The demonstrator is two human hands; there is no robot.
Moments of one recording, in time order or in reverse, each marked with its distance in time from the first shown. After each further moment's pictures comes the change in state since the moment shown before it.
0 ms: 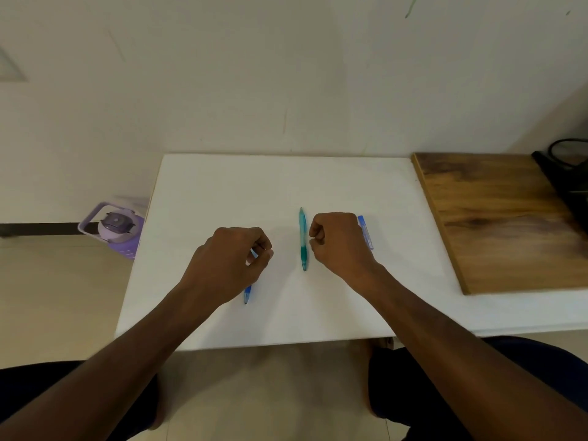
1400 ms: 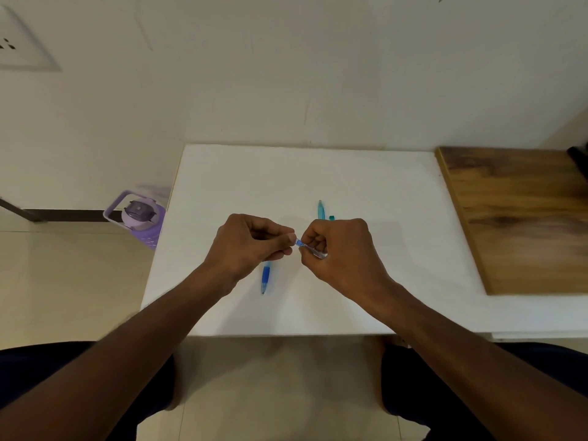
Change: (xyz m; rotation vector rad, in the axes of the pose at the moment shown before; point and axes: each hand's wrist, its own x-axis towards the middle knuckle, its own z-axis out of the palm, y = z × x) left_hand 0.003 -0.002 0.001 -0.855 -0.048 -0.311; right_hand -0.040 -0.040 -0.007 0.213 0.059 -0.189
